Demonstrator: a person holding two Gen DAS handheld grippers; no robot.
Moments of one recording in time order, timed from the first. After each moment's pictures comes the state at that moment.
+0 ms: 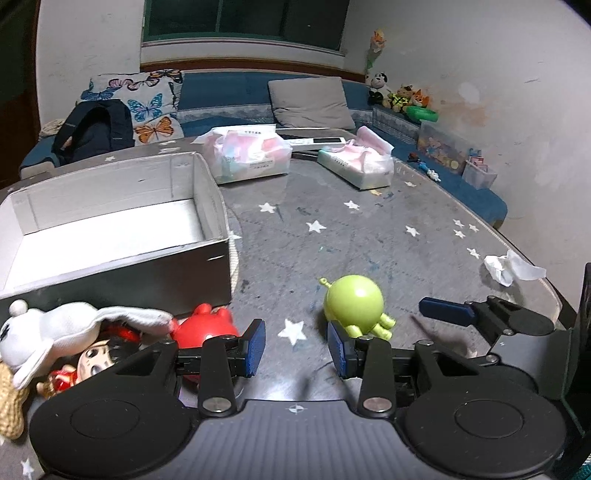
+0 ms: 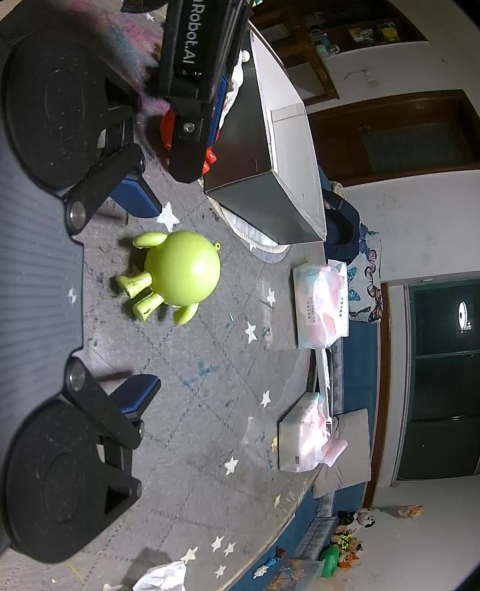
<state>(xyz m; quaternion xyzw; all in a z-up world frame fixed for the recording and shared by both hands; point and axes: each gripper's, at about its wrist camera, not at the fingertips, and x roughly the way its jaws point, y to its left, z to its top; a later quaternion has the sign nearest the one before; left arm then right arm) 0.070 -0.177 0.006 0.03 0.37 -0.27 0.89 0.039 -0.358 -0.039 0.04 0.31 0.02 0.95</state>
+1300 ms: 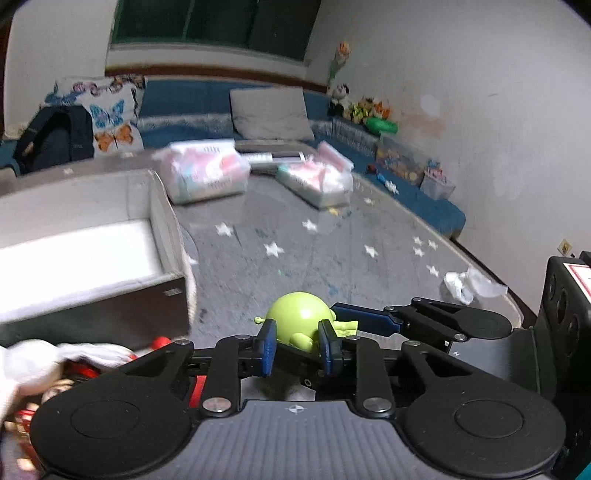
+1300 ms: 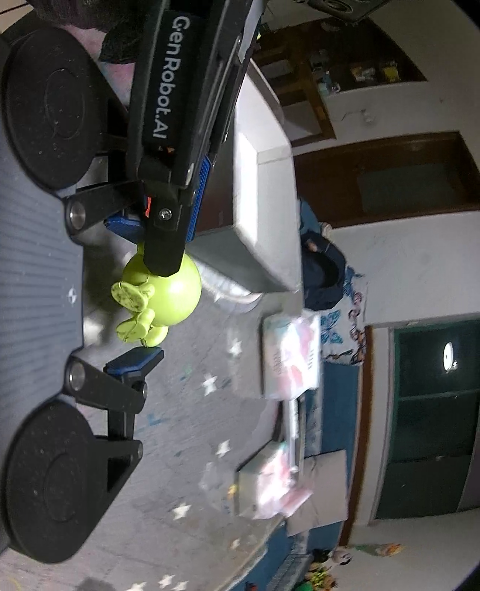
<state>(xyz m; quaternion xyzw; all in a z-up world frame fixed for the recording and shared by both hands) 0.077 -0.174 0.020 0.00 0.35 -0.34 0.87 0.057 -0.338 -0.015 0.02 0.28 0.09 0.95</state>
